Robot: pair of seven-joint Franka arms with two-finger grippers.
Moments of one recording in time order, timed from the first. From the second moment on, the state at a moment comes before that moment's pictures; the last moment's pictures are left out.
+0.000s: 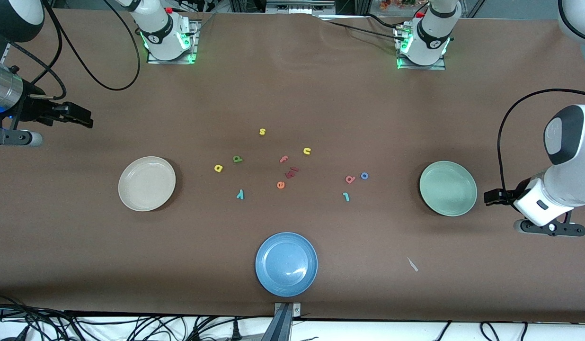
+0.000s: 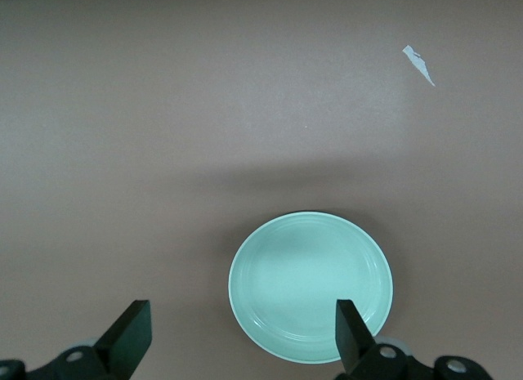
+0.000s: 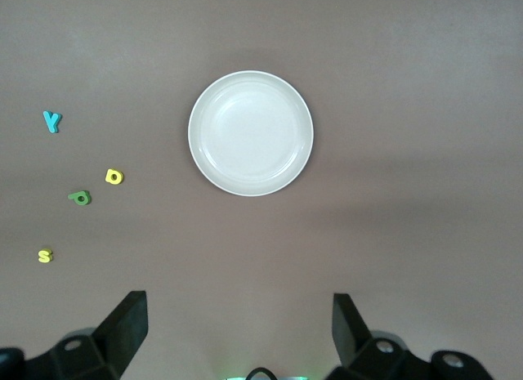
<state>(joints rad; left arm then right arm) 0.34 0.55 -0.40 -1.36 0.31 1.81 -0.03 0.09 0.10 -0.06 -1.56 -0.01 1.53 0.07</state>
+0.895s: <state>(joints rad) 0.34 0.55 -0.40 -1.36 0.31 1.81 -0.03 0.12 0.11 -0.05 -1.56 -0.01 1.52 0.07</state>
